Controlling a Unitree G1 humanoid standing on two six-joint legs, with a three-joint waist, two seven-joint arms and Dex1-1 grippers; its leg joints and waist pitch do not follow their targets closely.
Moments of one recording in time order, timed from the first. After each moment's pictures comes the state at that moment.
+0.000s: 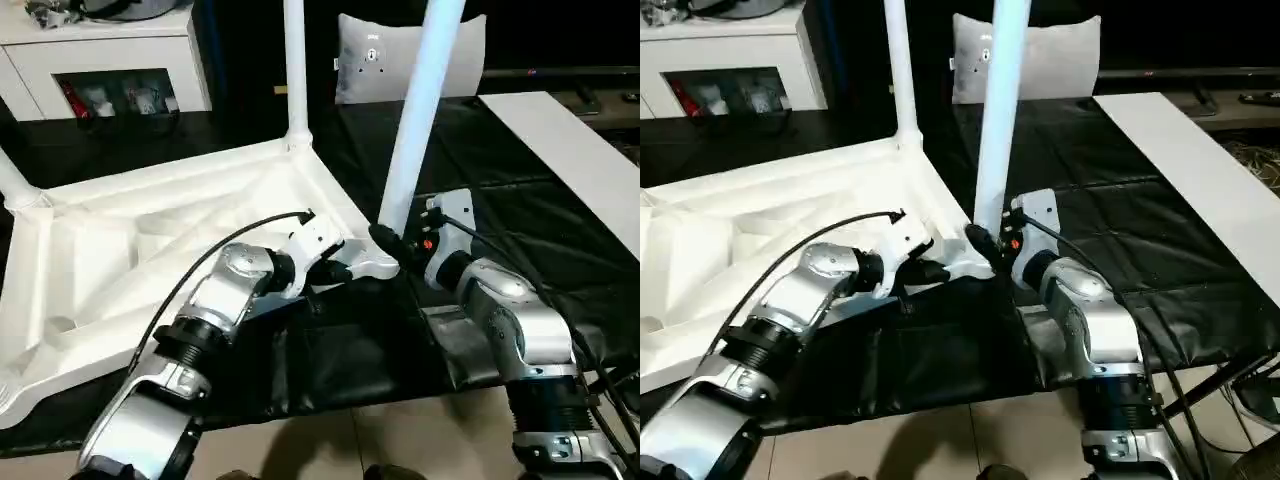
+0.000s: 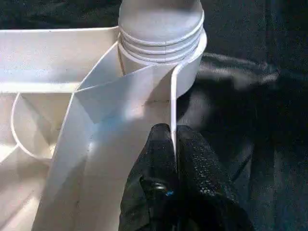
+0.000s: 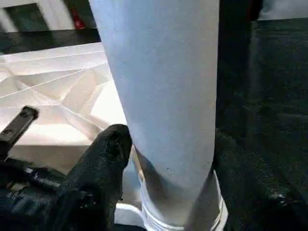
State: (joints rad) left arm -0.68 0.18 -0.26 0.58 0.08 0.29 -0.91; right arm -0.41 -0.18 -0.03 0.12 0.21 0.52 0.56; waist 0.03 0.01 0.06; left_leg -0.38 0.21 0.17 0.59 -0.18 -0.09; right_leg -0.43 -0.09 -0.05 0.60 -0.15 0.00
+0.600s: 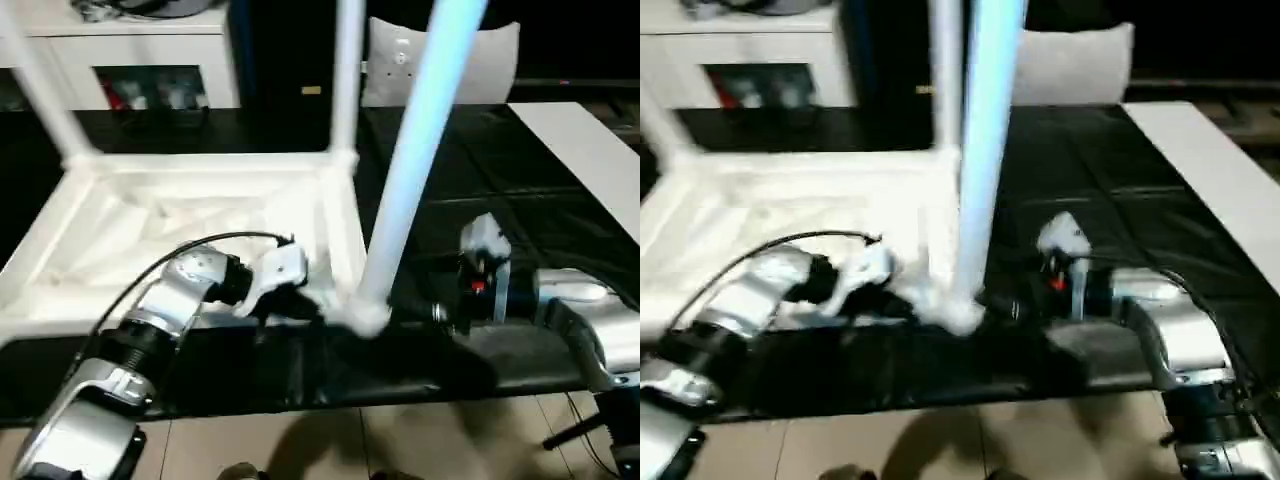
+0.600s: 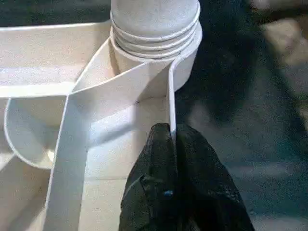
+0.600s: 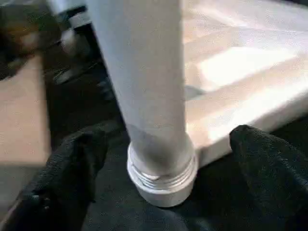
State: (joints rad) left arm -0.64 0.40 -0.36 0.59 0.03 0.00 -1.39; right arm -0.36 -0.55 0.10 0.12 0.32 0.40 1.24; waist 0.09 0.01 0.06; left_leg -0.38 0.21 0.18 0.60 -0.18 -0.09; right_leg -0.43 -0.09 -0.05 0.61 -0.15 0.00
